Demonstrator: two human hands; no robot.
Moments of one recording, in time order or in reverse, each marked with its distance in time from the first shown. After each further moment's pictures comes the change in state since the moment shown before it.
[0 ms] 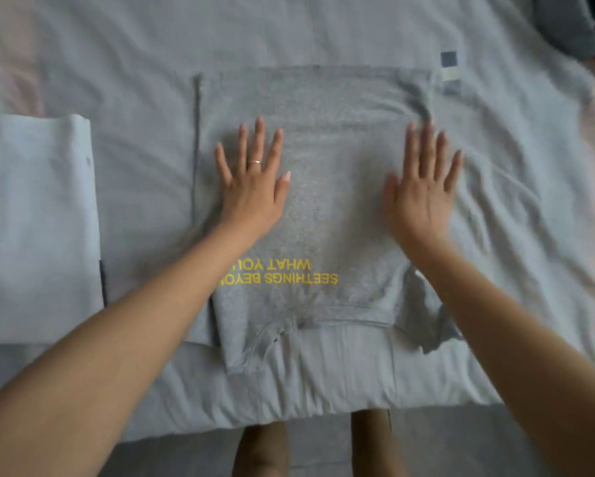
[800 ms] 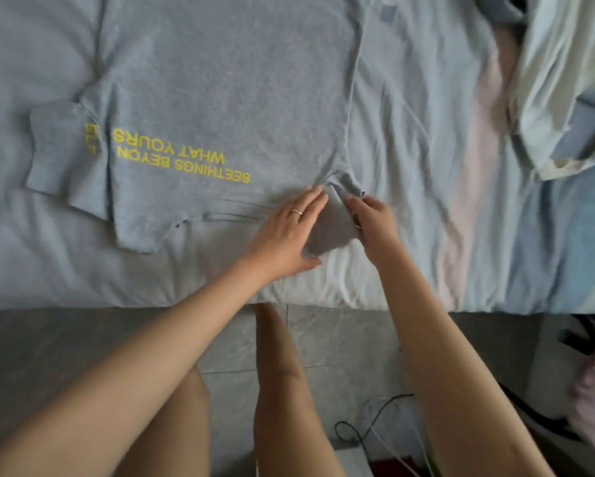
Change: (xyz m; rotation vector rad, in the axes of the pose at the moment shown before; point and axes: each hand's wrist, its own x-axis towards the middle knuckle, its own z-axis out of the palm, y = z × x) left_hand -0.171 0.191 0.036 -0.550 -0.121 0.264; right_hand -0.121 0.102 -0.042 1.022 -0.504 0.776
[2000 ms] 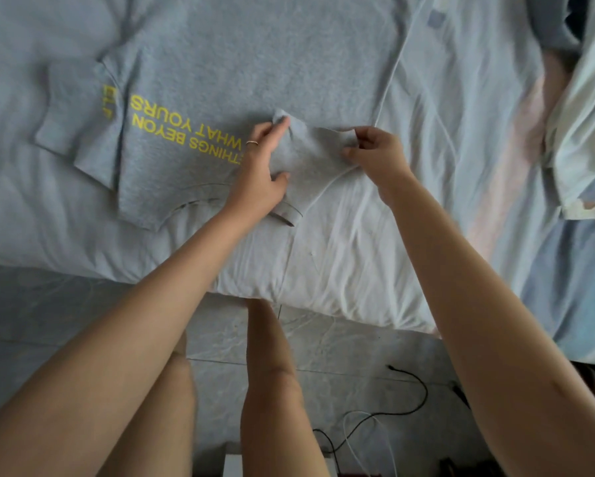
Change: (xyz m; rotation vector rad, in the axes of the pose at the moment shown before) left_hand 0.031 -0.050 -0.034 -0.470 0.503 -0.349; right_hand 0.045 -0.077 0.034 -0.290 -0.304 -0.319
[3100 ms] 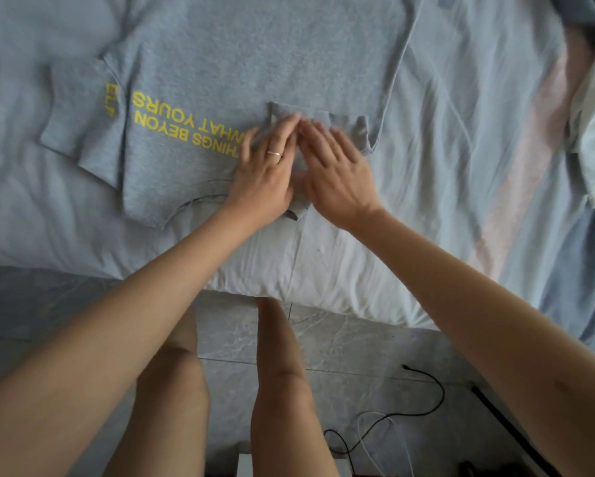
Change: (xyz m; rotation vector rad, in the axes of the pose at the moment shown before) left_hand -0.010 -0.009 0.002 0.792 -0.104 0.257; right_hand -0.014 0.044 0.048 -1.255 0.166 -0.956
